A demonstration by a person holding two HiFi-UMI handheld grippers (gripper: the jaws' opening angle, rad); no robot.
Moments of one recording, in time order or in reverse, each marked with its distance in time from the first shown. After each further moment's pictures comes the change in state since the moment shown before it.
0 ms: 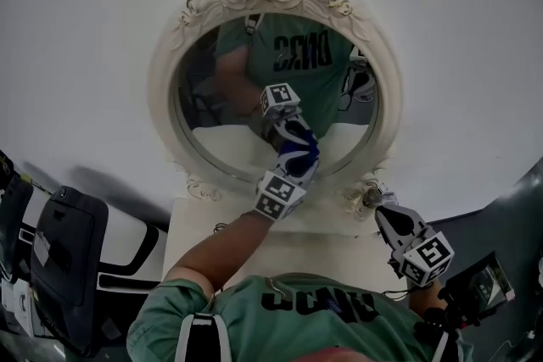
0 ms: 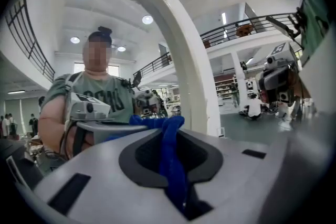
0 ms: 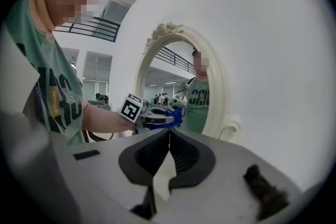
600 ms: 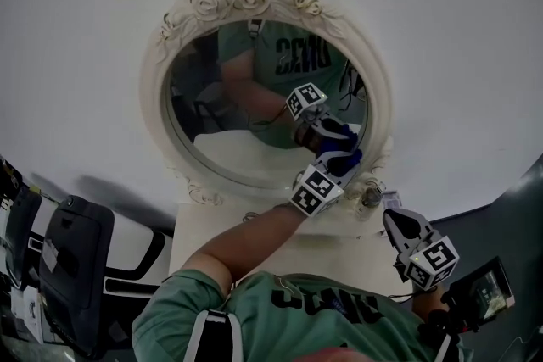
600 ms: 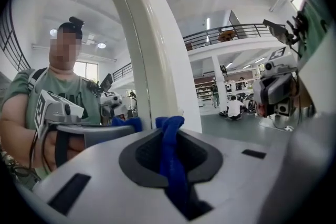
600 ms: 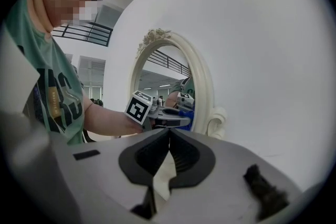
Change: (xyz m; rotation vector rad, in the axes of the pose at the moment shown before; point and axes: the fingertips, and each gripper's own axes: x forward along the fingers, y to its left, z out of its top) left arm 0.079 -0.086 0.031 0.054 -0.013 -0.224; right arm -0.020 -0.024 -0.023 0.067 -0.032 -0.047
